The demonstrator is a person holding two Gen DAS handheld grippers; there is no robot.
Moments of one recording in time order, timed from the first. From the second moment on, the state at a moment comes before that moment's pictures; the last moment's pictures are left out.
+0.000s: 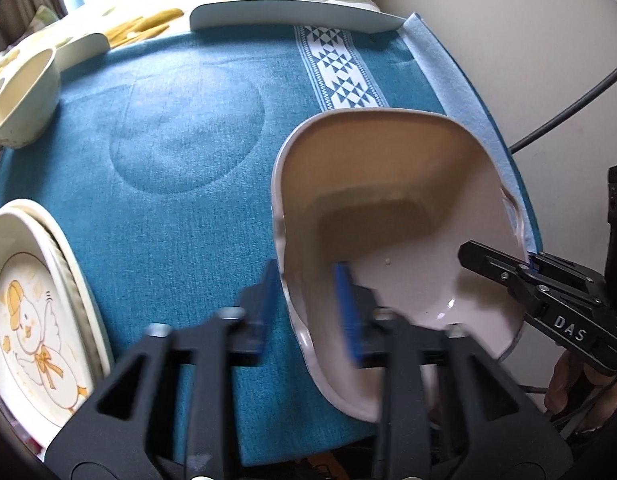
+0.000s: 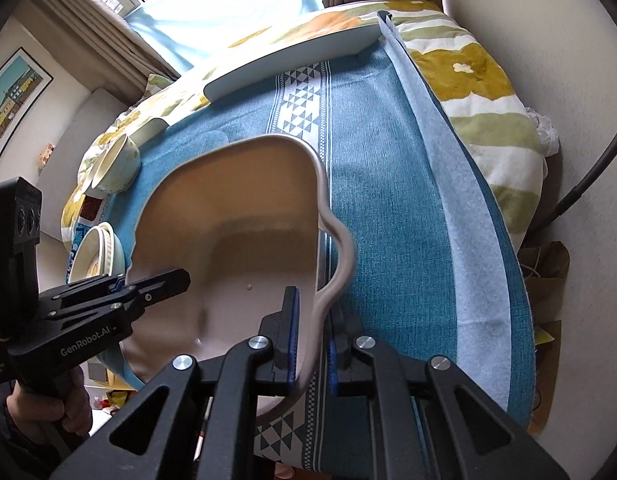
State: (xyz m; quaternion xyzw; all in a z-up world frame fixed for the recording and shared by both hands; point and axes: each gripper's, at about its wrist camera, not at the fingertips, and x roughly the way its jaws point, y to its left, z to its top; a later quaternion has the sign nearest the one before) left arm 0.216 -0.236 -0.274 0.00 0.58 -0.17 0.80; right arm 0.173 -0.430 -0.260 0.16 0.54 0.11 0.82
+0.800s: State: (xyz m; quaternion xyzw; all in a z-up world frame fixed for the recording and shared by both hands) left arm 0.170 -0.158 -0.163 -0.02 0.48 -0.10 0.87; right arm 0.170 -0.386 -0.158 0.11 0.45 0.15 0.88
